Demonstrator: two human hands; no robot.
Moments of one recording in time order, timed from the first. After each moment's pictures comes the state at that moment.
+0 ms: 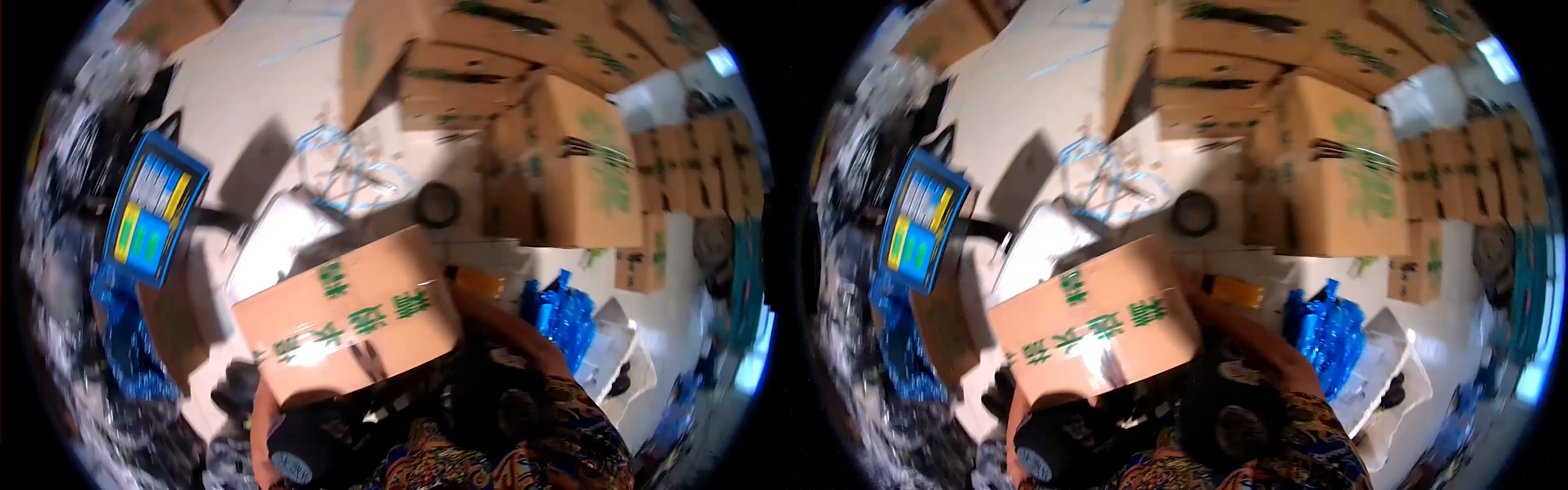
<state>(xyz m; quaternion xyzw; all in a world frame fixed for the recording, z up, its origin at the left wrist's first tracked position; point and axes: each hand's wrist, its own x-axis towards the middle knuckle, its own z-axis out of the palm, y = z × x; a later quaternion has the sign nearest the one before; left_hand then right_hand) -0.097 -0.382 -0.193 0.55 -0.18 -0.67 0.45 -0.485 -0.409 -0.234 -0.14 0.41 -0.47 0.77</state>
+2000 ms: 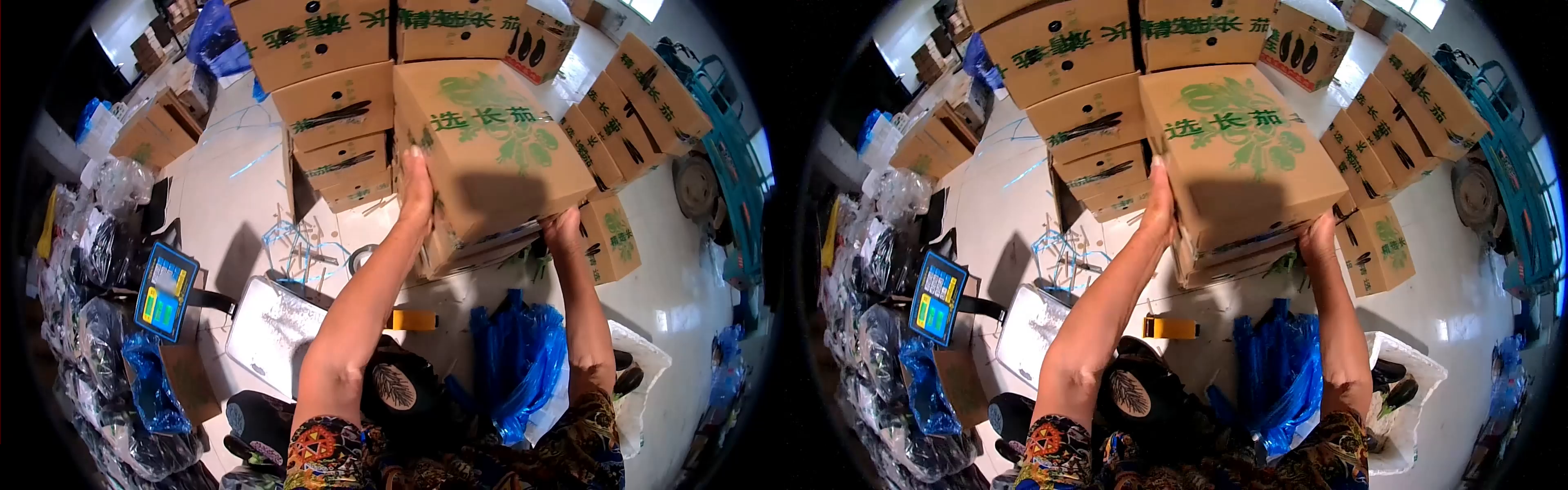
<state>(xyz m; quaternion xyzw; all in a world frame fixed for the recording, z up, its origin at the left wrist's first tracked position) -0.641 -0.541 -0.050 0.23 -0.39 -0.81 0.38 -0.868 -0.370 -0.044 -0.10 0.49 -0.80 0.33</state>
